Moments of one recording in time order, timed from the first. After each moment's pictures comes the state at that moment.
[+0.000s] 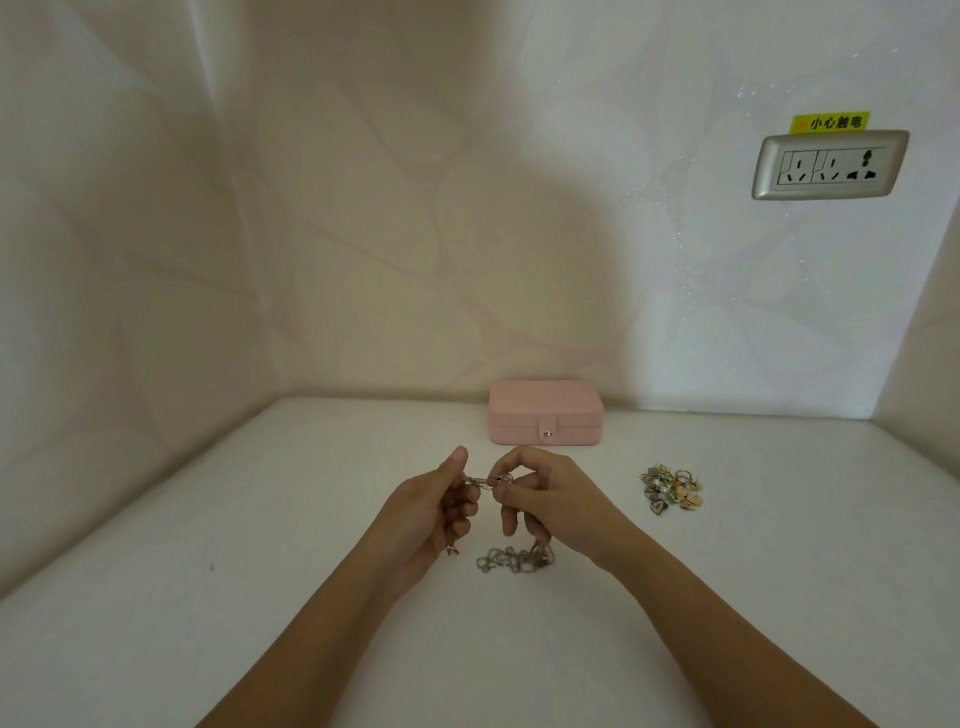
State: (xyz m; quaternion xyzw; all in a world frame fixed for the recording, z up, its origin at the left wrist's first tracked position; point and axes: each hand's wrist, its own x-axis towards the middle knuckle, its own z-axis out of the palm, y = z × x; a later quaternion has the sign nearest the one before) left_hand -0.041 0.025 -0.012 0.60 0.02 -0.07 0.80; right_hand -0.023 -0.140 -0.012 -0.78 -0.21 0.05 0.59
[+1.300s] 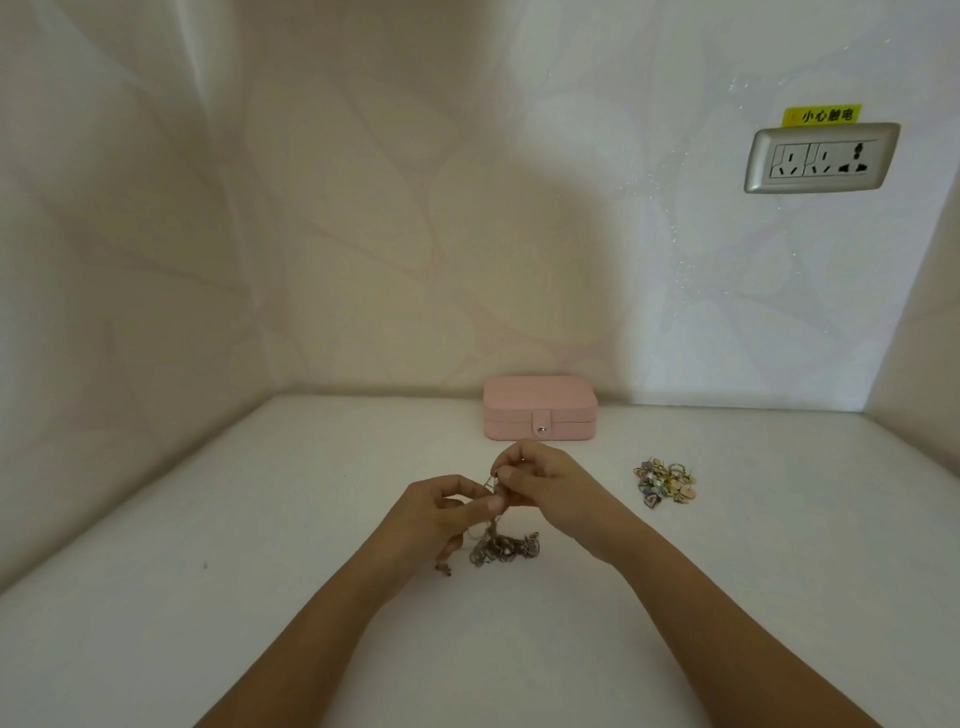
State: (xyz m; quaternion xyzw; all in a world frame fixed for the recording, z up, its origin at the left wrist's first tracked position) left_hand -0.042 0.026 -0.024 0.78 -0.07 -0.06 0.62; right_hand -0.021 -0.142 -0.011 -0.78 -0.19 0.05 0.59
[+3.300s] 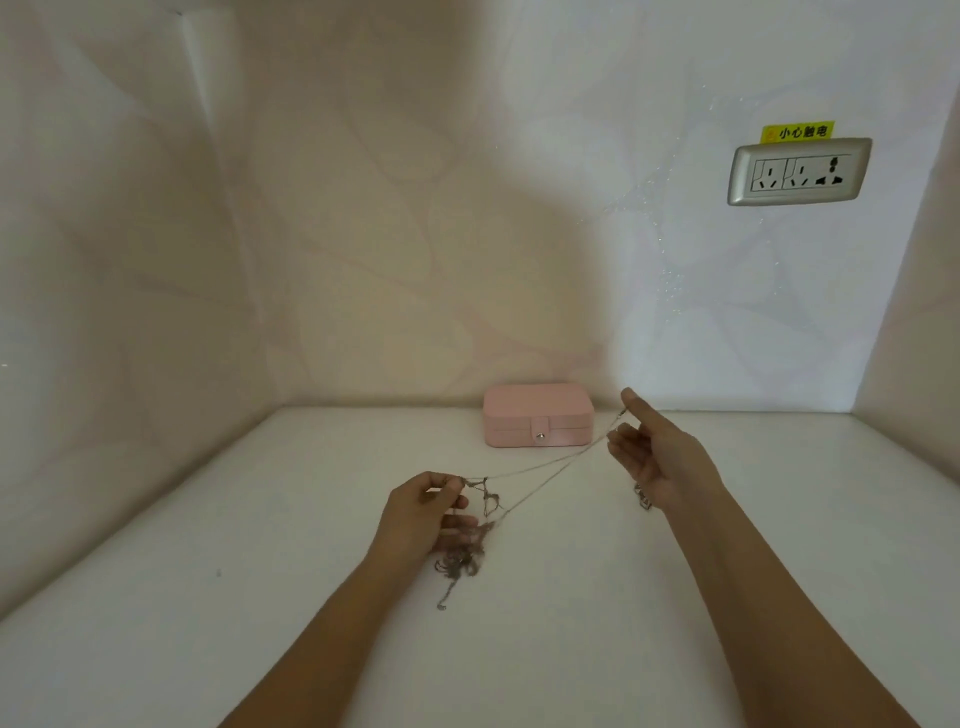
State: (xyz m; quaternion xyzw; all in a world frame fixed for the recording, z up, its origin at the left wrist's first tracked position) left_hand -0.028 0.029 -0.036 0.70 0.04 0.03 0.71; right_hand -0.003 -0.214 0.012 -0.47 0.12 -0.06 0.87
